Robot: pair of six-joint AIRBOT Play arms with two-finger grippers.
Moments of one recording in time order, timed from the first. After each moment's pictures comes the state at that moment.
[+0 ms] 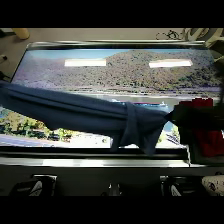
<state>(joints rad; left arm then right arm) 0.16 -0.65 1.28 1.26 -1.32 -1.55 0.05 -0.78 1.18 -1.16 1.55 1.80</state>
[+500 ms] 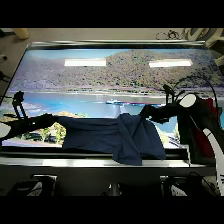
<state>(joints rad) 0.07 -0.77 0.62 1.01 -0.87 -1.48 0.04 -1.24 1.00 -0.98 1.16 1.50</state>
